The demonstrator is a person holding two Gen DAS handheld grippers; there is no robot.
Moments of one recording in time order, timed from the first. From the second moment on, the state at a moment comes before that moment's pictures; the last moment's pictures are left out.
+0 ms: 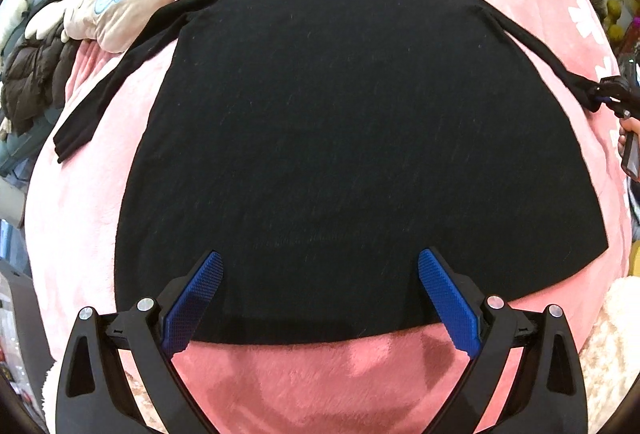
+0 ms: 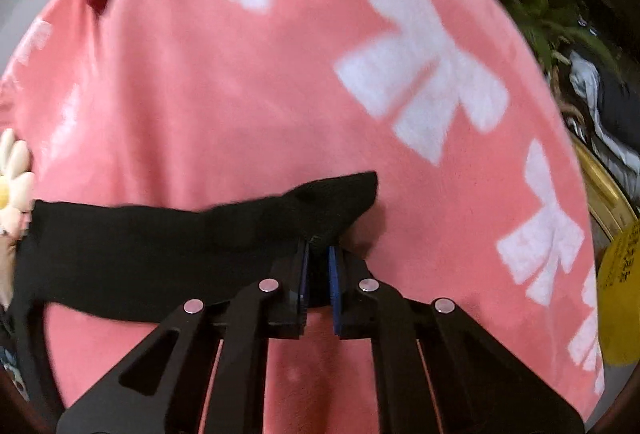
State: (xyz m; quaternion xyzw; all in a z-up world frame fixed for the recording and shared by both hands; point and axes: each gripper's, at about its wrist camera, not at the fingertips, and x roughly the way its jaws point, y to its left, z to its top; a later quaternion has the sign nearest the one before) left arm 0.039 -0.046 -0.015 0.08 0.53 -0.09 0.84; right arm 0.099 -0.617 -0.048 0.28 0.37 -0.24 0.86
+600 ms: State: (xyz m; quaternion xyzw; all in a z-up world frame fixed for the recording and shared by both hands) left arm 0.037 0.012 0.006 -0.01 0.49 -0.11 0.86; right arm 0.265 -0.290 0.138 0.19 0.30 0.08 0.93
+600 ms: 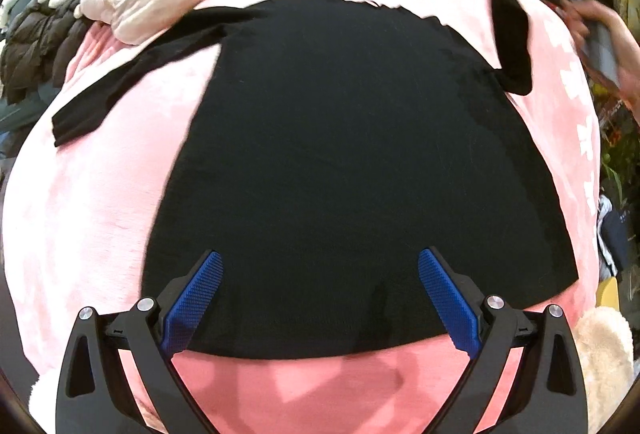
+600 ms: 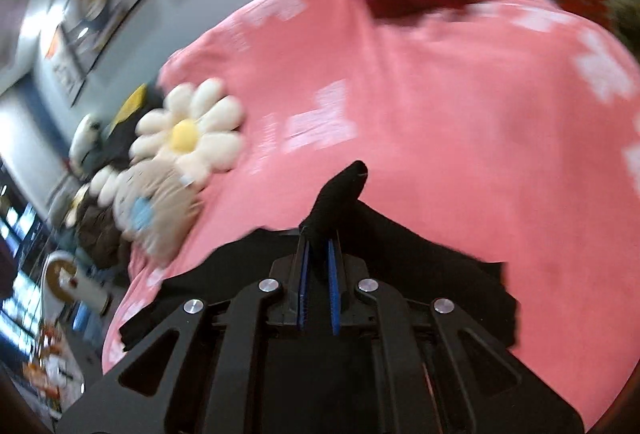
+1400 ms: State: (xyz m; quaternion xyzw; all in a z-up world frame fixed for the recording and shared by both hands) left arm 0.089 0.075 0.022 -0.12 0.45 -0.09 0.88; right arm 0.258 -0.150 0.049 0.06 0.38 0.10 0.92
